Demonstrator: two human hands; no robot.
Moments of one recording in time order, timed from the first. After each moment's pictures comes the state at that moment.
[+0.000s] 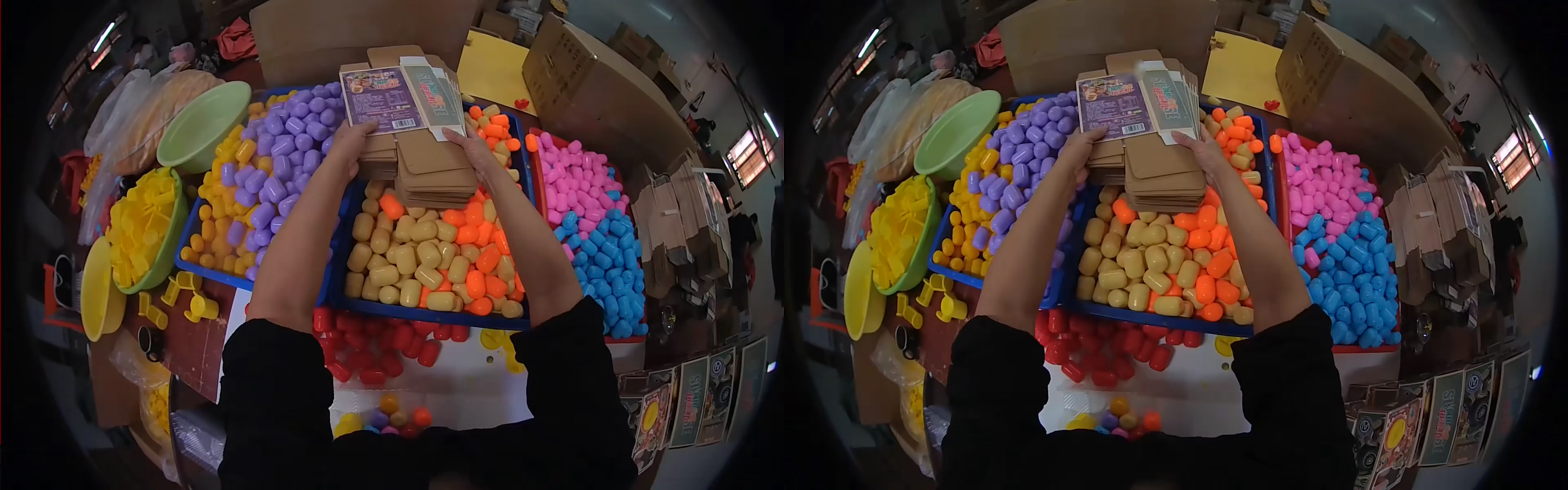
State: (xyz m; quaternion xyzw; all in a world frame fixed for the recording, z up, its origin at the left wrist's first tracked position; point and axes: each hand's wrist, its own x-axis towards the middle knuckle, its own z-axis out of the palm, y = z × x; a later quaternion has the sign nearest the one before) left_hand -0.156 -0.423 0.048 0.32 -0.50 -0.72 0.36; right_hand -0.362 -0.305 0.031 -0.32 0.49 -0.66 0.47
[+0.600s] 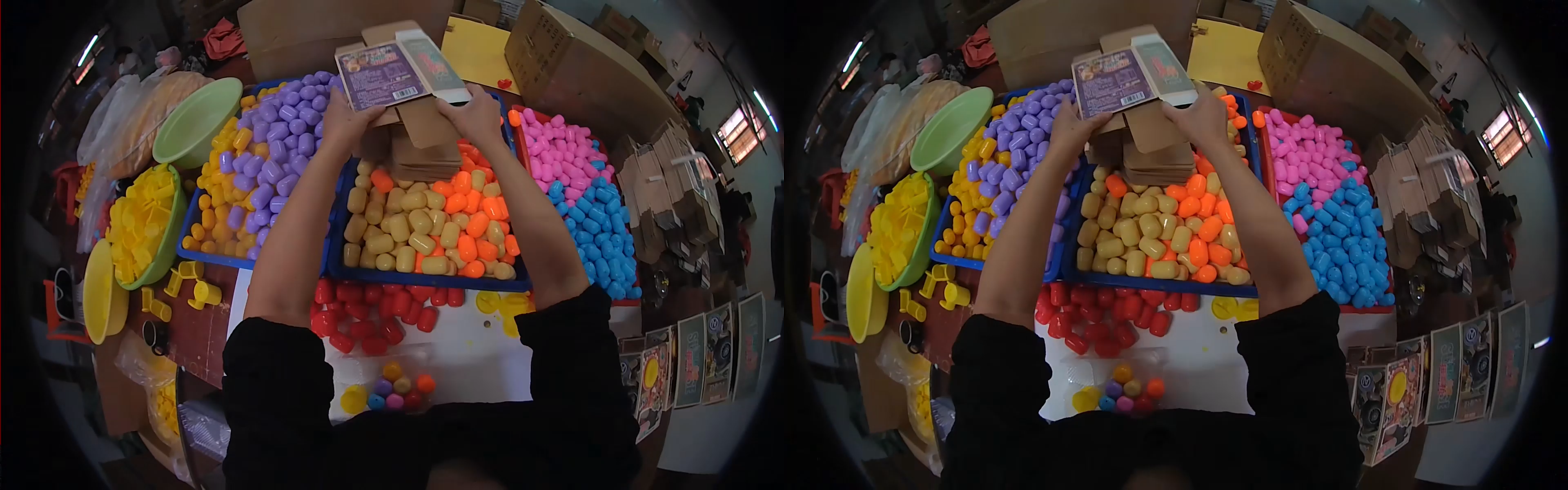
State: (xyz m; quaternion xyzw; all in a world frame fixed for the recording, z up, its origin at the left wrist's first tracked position) left_hand -0.142 -0.392 0.076 0.32 -0.75 -0.39 0.43; right_hand -0.317 -0.252 0.115 -0.47 0.79 -0.40 -0.05
